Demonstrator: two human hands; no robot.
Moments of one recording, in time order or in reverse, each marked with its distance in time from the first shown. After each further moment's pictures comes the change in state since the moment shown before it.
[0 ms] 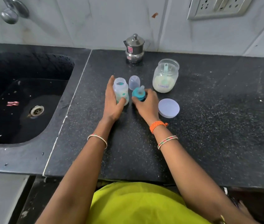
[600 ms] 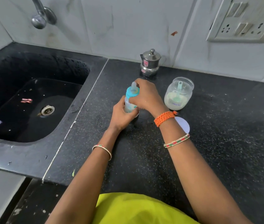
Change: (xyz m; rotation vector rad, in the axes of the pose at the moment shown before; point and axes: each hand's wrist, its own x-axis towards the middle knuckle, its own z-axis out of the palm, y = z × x) left_hand 0.012 -0.007 0.001 -0.077 0.046 -0.043; right_hand 0.035 -0.095 -0.010 -0.310 -0.371 -0.328
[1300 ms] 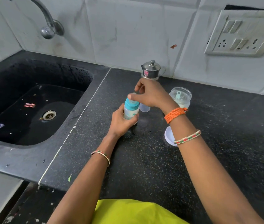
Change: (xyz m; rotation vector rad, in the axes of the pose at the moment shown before) left_hand -0.001 0.004 0.002 0.008 0.043 -0.015; right_hand 0.018 0.006 -0.034 -0.048 -0.085 -0.078
